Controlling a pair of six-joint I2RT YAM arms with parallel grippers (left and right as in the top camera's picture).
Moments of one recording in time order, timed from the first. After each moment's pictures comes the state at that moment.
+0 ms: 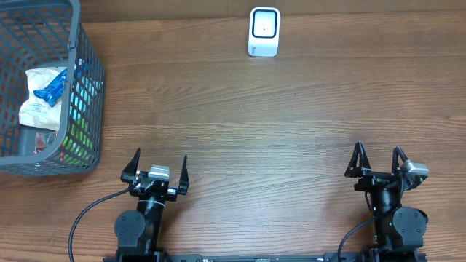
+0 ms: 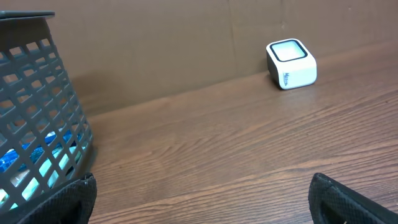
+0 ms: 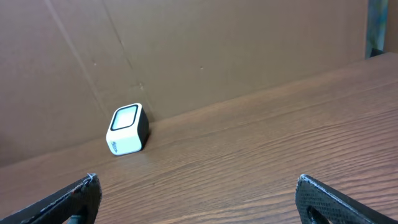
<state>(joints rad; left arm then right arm) -0.01 0.02 0.01 -0.07 0.08 0.21 0.02 0.01 0.02 -0.03 0.05 0.30</state>
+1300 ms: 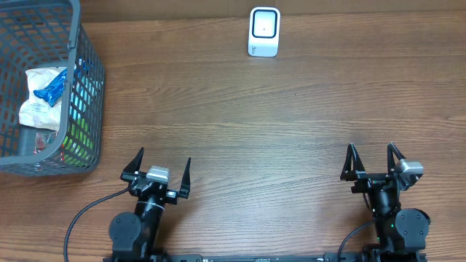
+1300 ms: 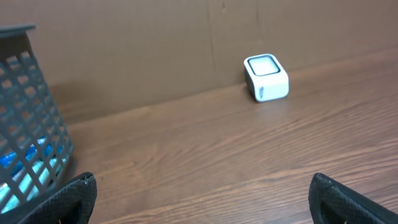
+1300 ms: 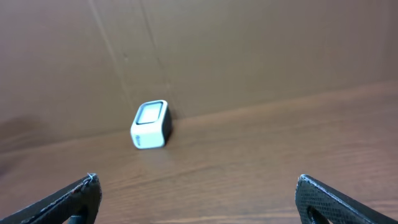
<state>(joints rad) -0.01 0.02 0.13 -0.20 0.16 0.16 0.02 0.01 0.06 -0.03 -0.07 0.25</state>
